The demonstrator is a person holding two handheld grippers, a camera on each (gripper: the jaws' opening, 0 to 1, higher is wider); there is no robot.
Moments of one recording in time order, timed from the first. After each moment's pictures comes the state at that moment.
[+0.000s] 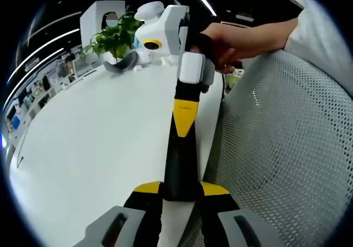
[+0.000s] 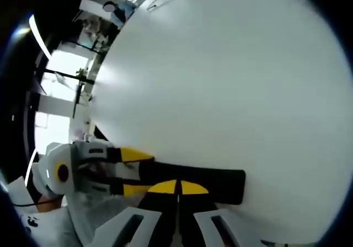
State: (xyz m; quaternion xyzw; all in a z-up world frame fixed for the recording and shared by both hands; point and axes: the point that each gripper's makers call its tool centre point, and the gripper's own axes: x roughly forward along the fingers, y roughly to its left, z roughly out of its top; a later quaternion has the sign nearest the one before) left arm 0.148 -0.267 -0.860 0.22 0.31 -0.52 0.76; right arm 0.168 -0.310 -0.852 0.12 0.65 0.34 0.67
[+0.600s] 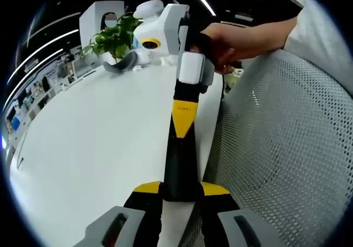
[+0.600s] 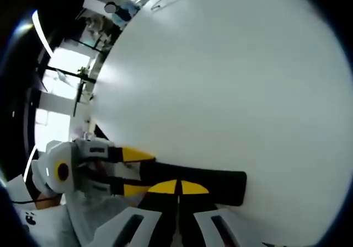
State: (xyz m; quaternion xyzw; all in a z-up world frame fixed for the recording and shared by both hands) left arm 0.148 -0.266 -0.860 0.22 0.31 -0.52 0.76; right arm 0.169 -0.309 -0.851 0.12 0.64 0.35 0.67
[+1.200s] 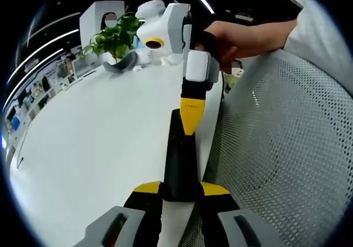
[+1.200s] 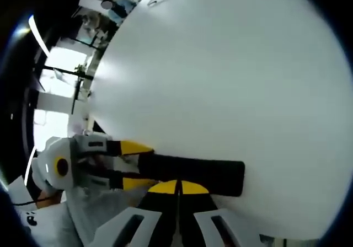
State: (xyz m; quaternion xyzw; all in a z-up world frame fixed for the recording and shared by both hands) left arm 0.148 -0.266 -0.860 0.22 0.31 -0.52 0.76; right arm 0.160 -0.315 -0.853 0.11 0.66 0.34 0.66
